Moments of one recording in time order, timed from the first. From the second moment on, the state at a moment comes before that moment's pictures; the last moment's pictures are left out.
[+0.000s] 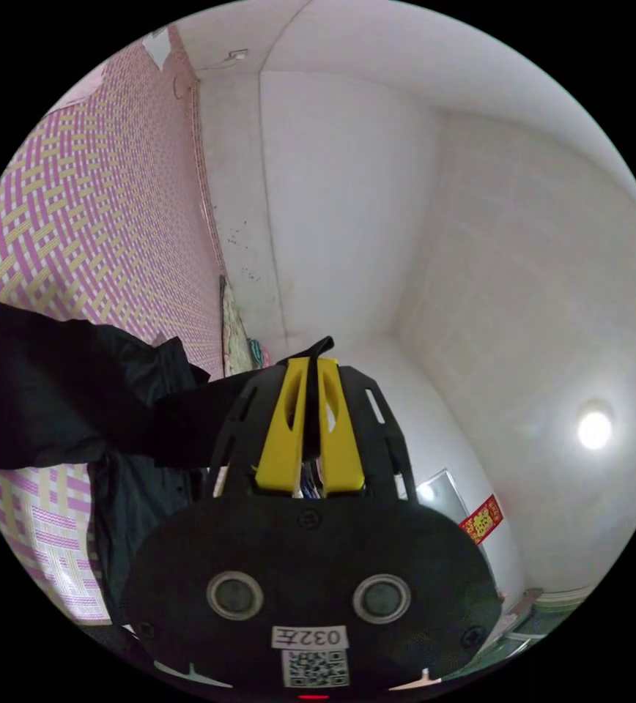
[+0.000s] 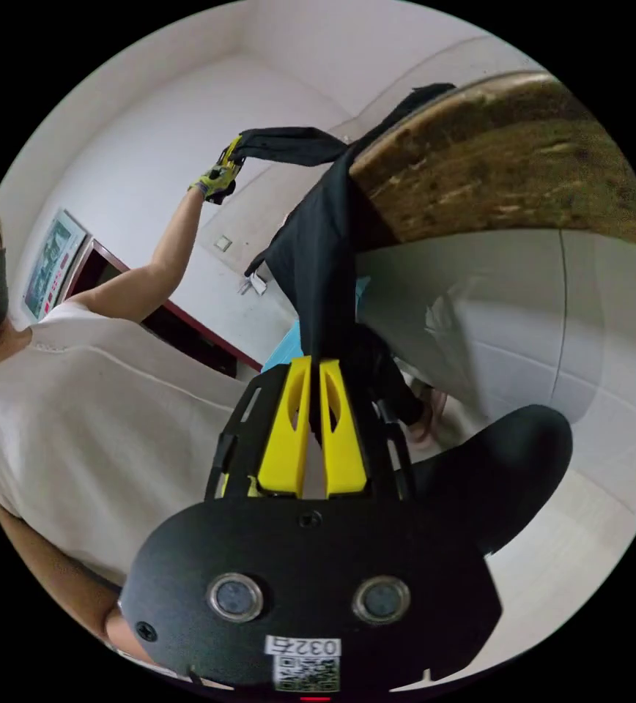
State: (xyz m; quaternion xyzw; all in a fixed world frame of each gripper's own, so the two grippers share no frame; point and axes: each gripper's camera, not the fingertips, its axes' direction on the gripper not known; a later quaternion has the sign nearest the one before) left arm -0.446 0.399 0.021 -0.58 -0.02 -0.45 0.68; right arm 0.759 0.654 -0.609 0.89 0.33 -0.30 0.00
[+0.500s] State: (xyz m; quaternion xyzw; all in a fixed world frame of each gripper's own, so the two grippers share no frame) left arm -0.427 0.350 0.049 -0.58 0.08 -0.45 0.68; right arm 0.694 0.708 -0.448 0.90 0.34 -0.23 -0.17
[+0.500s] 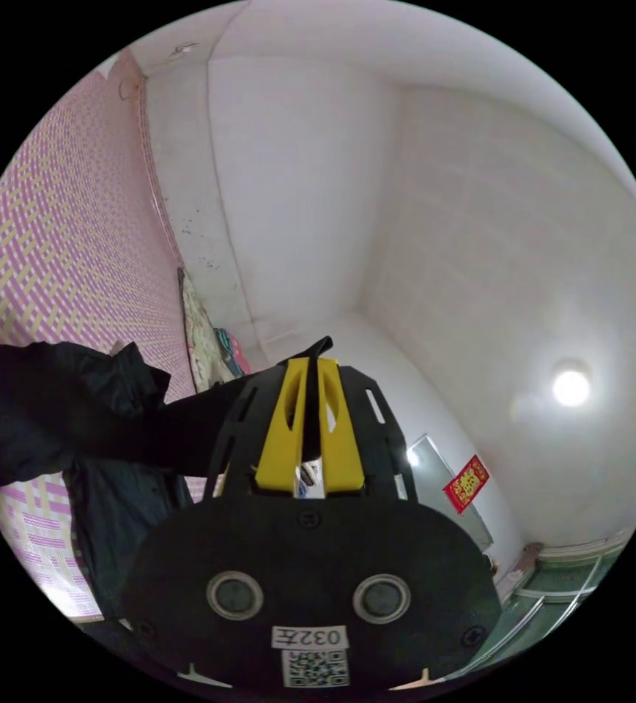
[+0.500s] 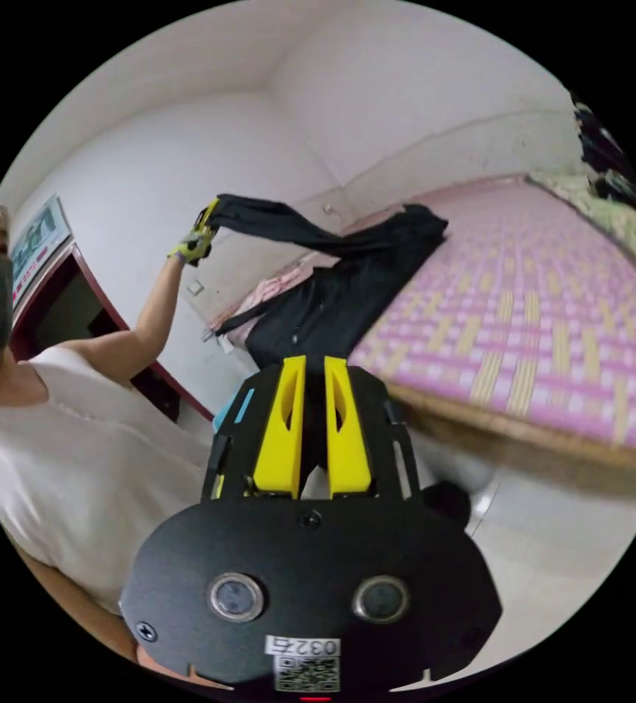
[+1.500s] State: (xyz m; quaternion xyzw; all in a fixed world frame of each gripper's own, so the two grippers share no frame) left arm -0.518 0.306 -0.029 -0.60 0.05 -0.47 0.65; right arm 0.423 1.156 -0.567 0.96 0.25 0.07 -0.04
